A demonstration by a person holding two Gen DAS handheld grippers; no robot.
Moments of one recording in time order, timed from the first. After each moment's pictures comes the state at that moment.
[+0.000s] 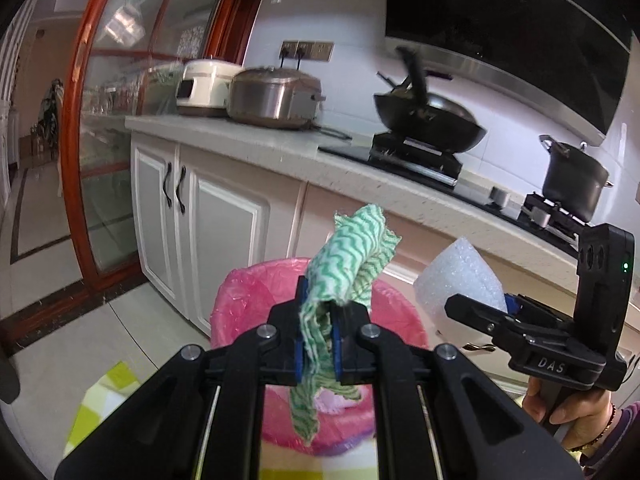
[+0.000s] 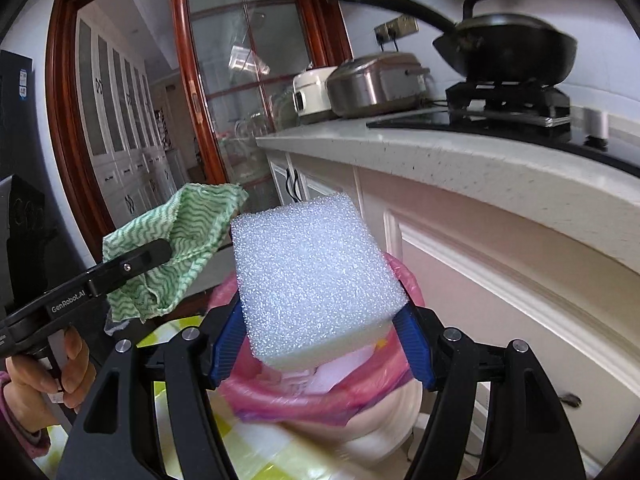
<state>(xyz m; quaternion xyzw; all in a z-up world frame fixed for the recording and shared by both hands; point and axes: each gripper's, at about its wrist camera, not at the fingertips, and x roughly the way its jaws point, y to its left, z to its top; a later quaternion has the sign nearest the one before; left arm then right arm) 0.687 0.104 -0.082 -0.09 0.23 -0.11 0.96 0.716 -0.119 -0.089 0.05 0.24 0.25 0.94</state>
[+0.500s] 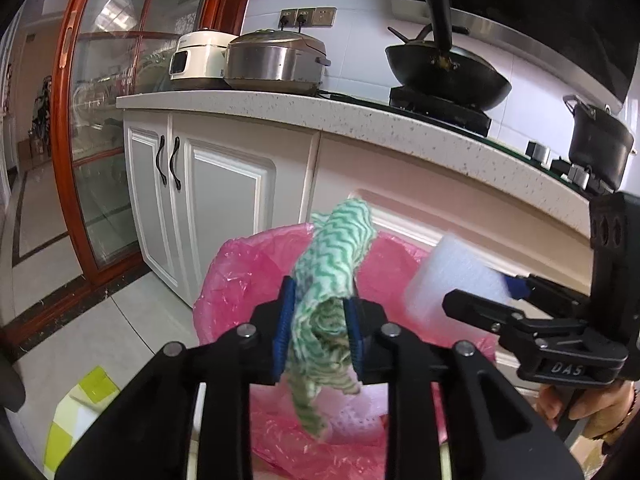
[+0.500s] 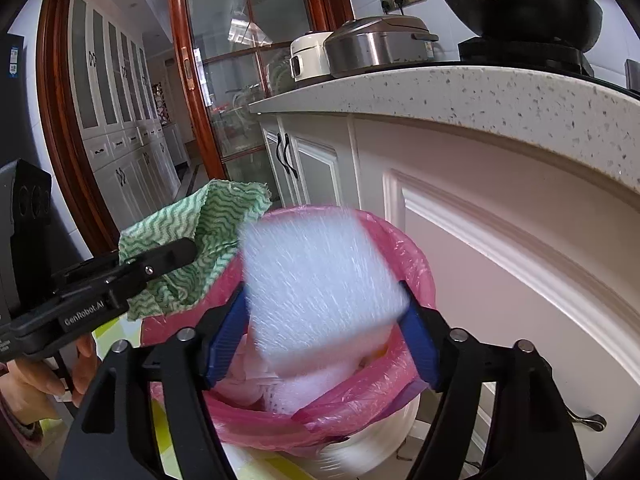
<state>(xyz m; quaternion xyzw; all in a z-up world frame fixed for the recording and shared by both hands) 0.735 0.098 -0.141 -0.06 0.25 -0.09 0.96 0.761 -0.102 -0.137 0.02 0.28 0.26 0.93</state>
